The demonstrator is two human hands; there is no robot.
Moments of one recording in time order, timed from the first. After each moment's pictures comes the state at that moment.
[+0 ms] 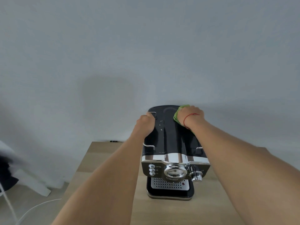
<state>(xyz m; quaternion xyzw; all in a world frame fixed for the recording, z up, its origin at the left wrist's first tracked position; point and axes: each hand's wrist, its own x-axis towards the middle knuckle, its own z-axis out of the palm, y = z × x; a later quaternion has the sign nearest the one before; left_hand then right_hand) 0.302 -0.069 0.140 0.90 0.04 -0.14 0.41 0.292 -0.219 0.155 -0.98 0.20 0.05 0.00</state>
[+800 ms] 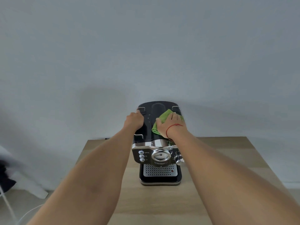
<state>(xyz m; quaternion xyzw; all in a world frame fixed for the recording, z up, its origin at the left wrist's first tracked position) 0.270 -0.067 0.153 0.91 0.07 -0.13 0.39 0.217 -0.184 0.137 -0.96 0.21 0.08 0.14</state>
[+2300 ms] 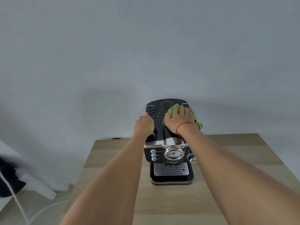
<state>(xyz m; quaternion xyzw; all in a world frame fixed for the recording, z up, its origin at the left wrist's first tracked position) 0.283 -0.056 0.113 0.94 0.02 -0.10 0.33 0.232 -0.178 0.129 -0.97 0.19 0.03 0.11</state>
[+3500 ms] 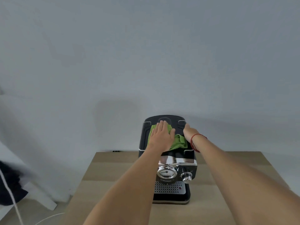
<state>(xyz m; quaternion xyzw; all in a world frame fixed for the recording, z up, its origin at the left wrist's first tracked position) 0.261 -0.119 0.122 0.95 -0.21 -0.05 0.22 0.242 -0.247 0.136 -0.82 0.34 0.05 0.45</state>
